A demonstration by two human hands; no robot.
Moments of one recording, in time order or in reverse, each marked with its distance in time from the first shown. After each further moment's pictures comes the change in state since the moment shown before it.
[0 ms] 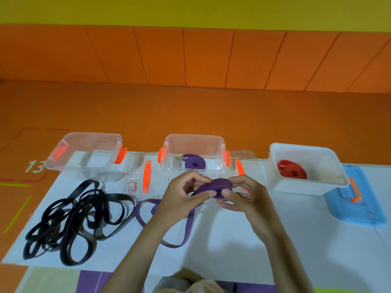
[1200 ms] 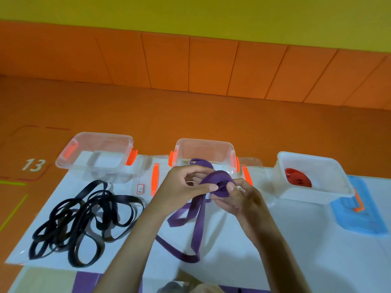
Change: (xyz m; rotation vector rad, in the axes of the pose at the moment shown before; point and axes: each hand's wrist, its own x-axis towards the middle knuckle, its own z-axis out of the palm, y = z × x) left_hand 0.005 0.029 -0.064 0.013 -0.061 -0.025; right_hand 0.002 0.002 0.061 0.269 -0.107 0.068
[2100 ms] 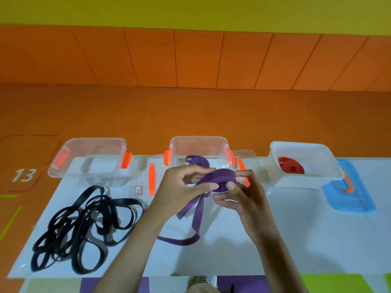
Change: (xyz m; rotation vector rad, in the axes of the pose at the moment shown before) left_hand -0.003 0.005 0.002 0.058 -0.004 0.061; right_hand -0.016 -0.004 0.008 -0.065 0.111 -0.177
